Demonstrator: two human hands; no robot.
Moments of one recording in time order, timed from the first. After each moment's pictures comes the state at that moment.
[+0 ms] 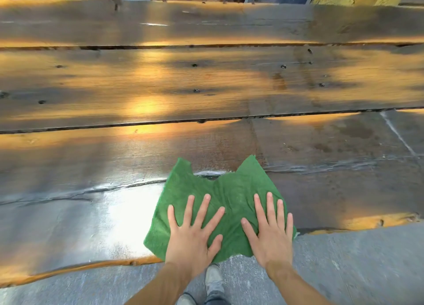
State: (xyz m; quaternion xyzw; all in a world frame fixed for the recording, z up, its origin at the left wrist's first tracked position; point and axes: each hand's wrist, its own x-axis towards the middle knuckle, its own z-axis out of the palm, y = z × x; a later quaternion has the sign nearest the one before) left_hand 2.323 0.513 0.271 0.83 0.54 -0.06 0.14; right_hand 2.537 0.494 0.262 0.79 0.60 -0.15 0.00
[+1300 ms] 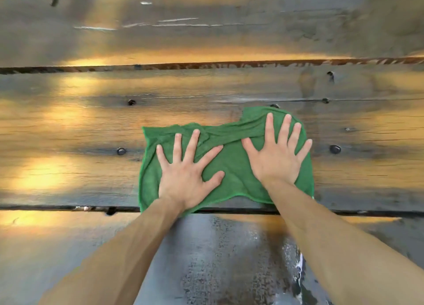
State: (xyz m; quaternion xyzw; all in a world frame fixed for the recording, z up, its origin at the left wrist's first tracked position) left_hand 2.527 0.923 0.262 0.74 0.67 -0.07 0.07; right_hand 2.730 0.974 0.257 0.79 0.61 -0.11 0.02
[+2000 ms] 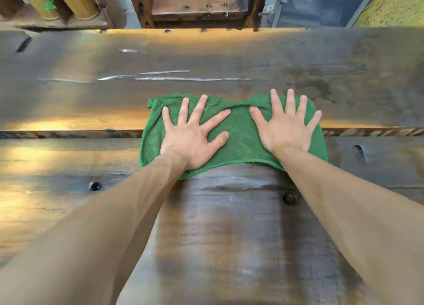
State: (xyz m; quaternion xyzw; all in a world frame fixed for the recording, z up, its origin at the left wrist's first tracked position) left_hand 2.528 1.213 0.260 0.76 0.65 -0.04 0.07; right_hand 2.739 1.244 0.255 0.78 0.62 -0.09 -0.01
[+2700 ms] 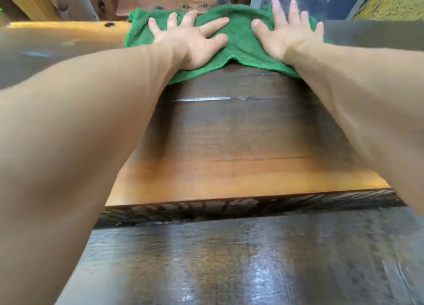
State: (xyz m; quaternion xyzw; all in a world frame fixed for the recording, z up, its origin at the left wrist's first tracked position) left_hand 2.570 1.507 0.253 0.73 0.68 -0.01 0.07; right_hand 2.776 1.525 0.245 0.75 0.65 -0.06 -0.05
